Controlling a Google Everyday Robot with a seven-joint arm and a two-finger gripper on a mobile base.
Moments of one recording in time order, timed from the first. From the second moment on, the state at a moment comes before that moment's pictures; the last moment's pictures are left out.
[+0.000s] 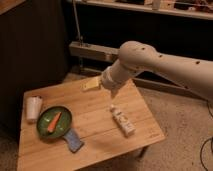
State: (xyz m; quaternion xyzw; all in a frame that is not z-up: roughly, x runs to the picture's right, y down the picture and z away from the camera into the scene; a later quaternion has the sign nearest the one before) arm -0.051 0.014 0.632 -0.37 0.01 0.69 0.63
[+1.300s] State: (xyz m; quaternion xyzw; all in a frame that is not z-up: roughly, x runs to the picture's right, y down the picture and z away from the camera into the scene) arm -0.185 0.058 0.713 -0.44 0.00 0.65 0.62
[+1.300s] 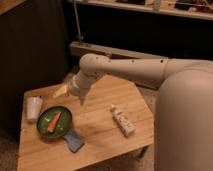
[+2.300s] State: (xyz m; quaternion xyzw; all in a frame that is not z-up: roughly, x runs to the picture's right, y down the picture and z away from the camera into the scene) arm -0.204 0.103 0.763 -0.43 0.01 0.64 0.63
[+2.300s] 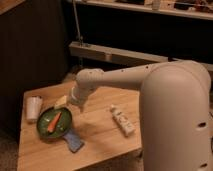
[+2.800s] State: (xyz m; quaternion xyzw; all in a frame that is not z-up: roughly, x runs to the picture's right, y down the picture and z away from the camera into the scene) arm -0.214 0.127 0.763 -0.45 0.02 0.63 0.63
